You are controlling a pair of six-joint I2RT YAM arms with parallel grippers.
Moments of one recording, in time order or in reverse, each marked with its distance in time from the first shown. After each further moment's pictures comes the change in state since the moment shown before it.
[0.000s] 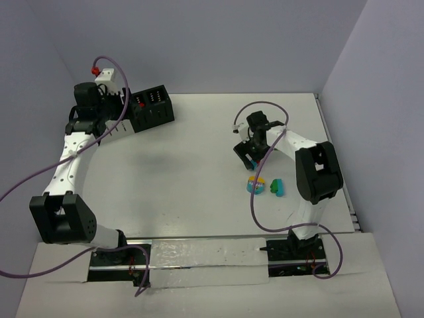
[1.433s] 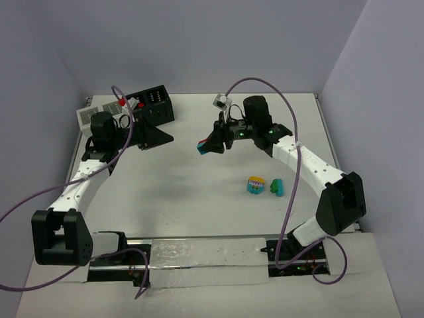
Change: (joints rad) left arm -0.082 -0.166 -0.441 0.377 0.671 -0.637; right arm 0.184 -0.331 -0.010 0.463 -0.746 0.382
